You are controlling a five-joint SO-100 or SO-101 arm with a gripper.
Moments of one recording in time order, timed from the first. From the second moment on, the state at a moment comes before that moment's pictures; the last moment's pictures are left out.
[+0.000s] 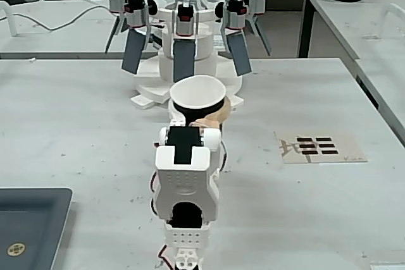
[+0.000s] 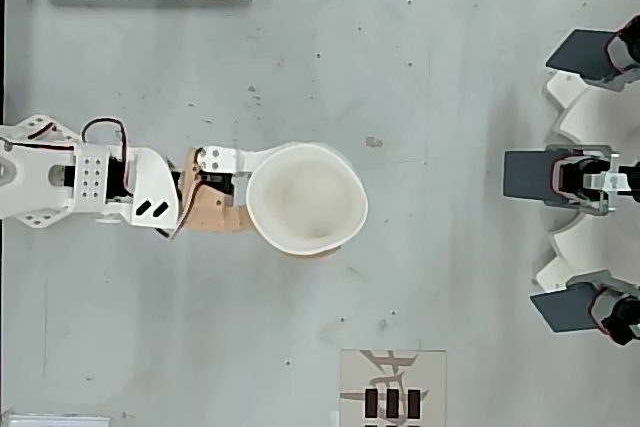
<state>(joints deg) 0.9 117.7 169.0 -62.1 -90.5</state>
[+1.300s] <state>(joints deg) 24.6 84.9 136.4 -60.3 -88.5</state>
